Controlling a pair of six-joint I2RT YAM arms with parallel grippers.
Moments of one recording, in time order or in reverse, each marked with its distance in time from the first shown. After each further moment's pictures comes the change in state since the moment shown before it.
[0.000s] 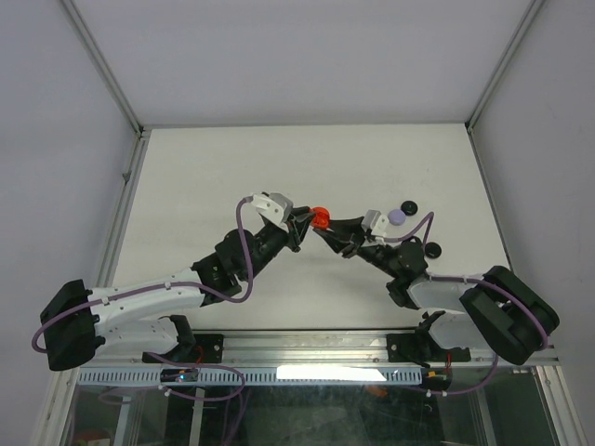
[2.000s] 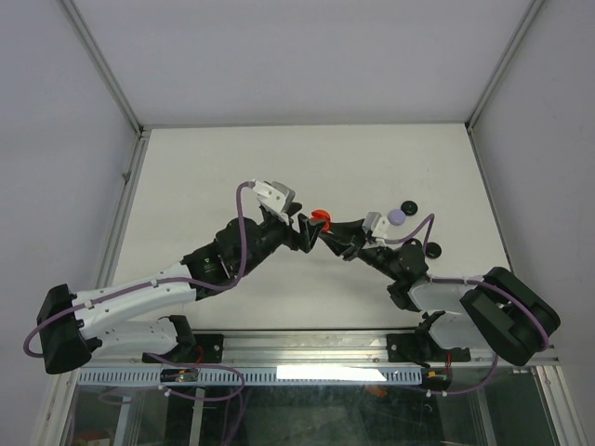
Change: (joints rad) left arm -0.010 -0.010 0.135 -0.300 0.010 -0.109; right arm 0.005 -0.008 -0.027 0.005 0.016 0.011
